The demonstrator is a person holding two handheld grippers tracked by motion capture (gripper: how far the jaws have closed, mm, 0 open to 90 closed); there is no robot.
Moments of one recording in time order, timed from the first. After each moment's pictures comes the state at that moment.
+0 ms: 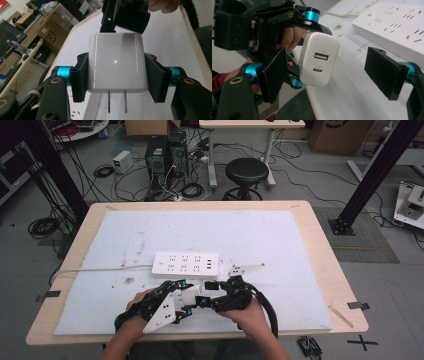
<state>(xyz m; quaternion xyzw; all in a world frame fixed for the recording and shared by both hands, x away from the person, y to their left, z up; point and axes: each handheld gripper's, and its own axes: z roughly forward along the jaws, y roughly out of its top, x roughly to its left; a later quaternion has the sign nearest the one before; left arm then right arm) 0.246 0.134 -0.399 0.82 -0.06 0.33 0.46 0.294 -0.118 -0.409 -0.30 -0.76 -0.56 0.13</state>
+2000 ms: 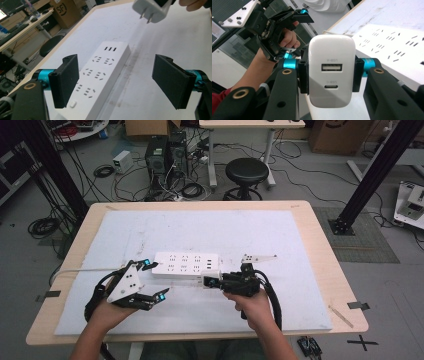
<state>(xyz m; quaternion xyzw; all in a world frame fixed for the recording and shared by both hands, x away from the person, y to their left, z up) 0.273 0.208 -0.363 0.82 0.12 0.29 0.47 0.317 -0.143 -0.397 -0.32 -0.71 -0.61 0.14</state>
